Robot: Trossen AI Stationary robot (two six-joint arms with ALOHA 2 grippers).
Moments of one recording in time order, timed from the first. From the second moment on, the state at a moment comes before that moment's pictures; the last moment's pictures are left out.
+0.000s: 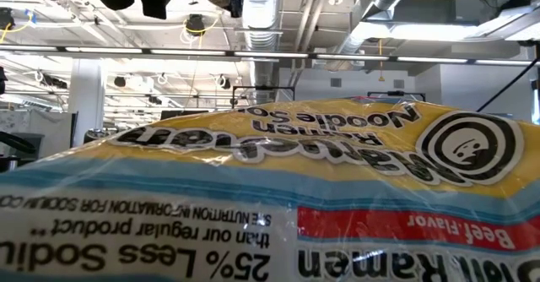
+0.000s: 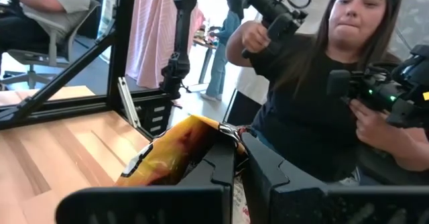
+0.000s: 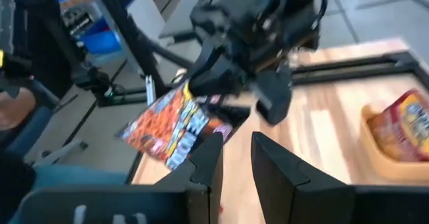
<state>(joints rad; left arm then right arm) 0.18 1.32 0.75 0.76 1.07 -0.41 -0.09 1.30 1.36 -0.38 -0.30 0.16</state>
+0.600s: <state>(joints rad) 0.18 1.32 0.75 0.75 1.07 -0.41 -0.14 1.28 1.53 -0.43 -0.31 -0.07</state>
